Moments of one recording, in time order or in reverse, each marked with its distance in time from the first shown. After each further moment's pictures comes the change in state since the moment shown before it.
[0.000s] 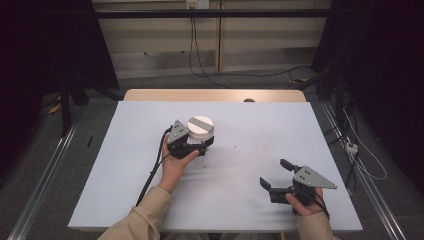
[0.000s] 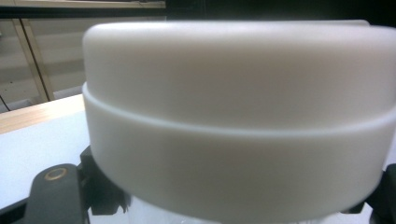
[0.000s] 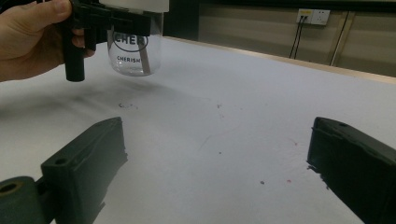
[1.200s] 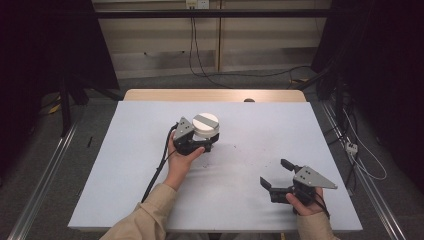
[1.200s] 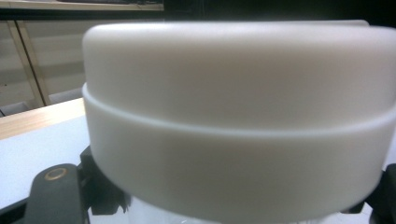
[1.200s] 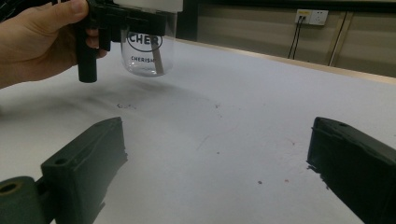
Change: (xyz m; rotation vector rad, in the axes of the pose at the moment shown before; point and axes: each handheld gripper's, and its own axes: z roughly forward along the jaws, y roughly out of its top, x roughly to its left) left arm -0.002 0.003 0.019 -0.009 -0.001 -0.007; right arm -0.001 0.000 0.000 -0.001 -0.004 0.001
